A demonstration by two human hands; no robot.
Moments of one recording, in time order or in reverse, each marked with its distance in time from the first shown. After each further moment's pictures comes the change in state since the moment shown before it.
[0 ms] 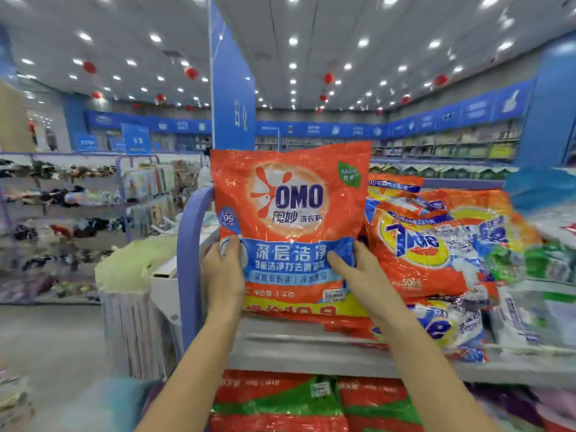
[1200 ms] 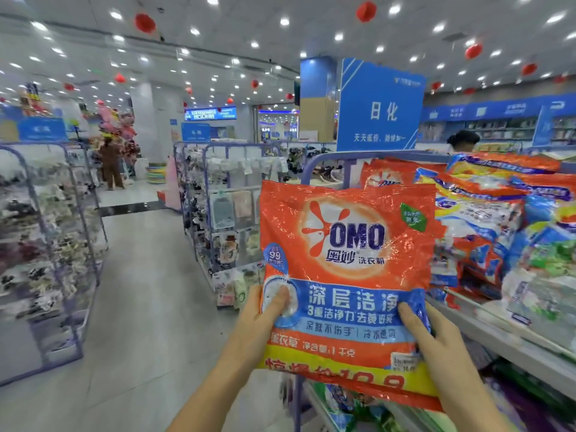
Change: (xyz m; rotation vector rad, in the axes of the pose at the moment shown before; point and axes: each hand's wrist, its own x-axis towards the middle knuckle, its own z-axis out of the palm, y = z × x) left_hand -0.449 0.091 0.045 0.076 0.323 -0.218; right_hand -0.179 0.066 -0.255 0.419 -0.738 0.031
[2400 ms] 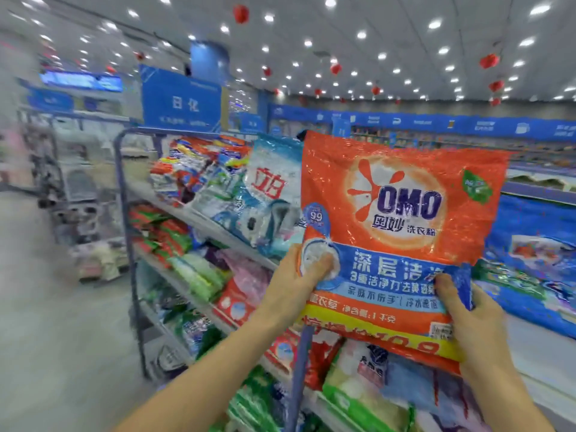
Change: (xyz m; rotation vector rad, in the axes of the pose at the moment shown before) left_hand -0.485 0.059 0.502 -0.060 -0.449 0.288; right_hand -0.467 -0.115 -0.562 -0.177 0.604 -0.133
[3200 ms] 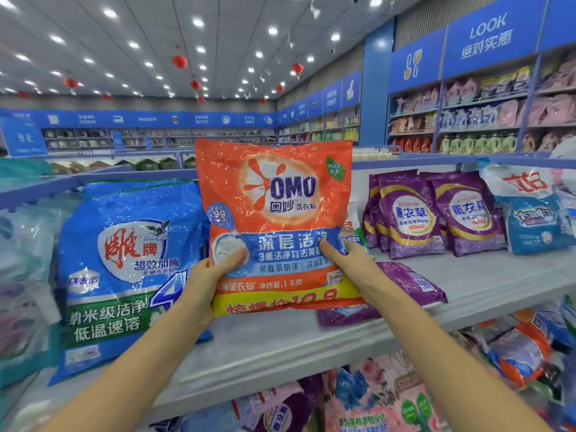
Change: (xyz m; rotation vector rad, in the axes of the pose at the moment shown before) left_hand 0.116 -0.041 0.261 -0.475 -0.723 -0.439; right_hand 0.062 0.021 -0.208 -0.257 0.359 0.189
